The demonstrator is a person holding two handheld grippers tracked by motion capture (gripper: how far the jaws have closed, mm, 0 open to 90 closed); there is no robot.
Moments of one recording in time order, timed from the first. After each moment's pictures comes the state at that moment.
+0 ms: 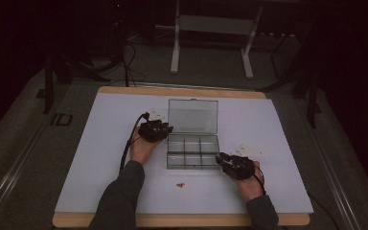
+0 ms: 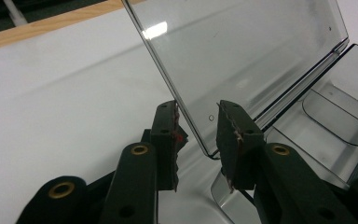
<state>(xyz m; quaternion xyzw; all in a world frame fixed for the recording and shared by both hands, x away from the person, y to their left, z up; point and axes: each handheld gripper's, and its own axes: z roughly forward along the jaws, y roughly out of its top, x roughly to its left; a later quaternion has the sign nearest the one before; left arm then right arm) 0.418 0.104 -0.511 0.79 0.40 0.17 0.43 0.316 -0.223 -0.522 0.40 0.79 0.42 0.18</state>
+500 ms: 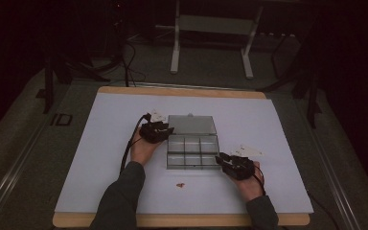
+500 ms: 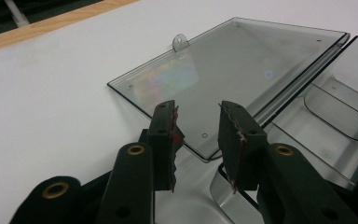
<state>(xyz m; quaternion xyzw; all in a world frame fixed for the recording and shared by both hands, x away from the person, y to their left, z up) 0.413 0.100 -0.512 0.80 0.39 0.18 0.42 0.316 -0.223 -0.522 0.40 0.79 0.42 0.18</state>
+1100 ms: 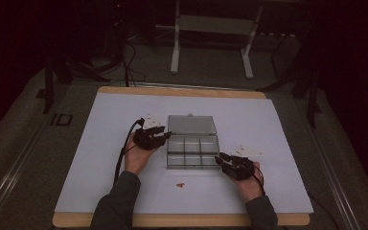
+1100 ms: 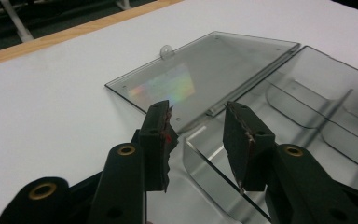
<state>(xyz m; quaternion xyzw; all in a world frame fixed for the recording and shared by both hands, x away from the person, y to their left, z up) 0.374 0.111 -0.494 0.79 0.38 0.19 0.44 0.316 -0.223 -0.524 0.40 0.79 0.42 0.19</state>
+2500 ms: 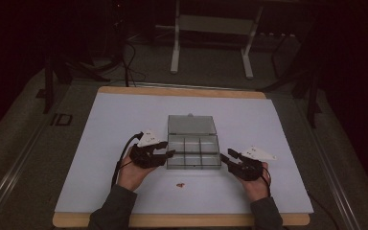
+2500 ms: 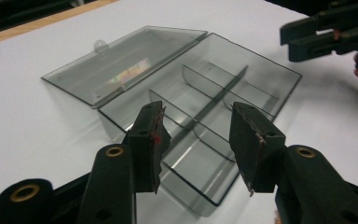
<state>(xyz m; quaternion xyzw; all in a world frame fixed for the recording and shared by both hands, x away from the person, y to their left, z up) 0.311 0.105 -0.475 0.82 0.32 0.14 0.46 0.310 -0.246 -0.517 0.39 0.76 0.48 0.21</state>
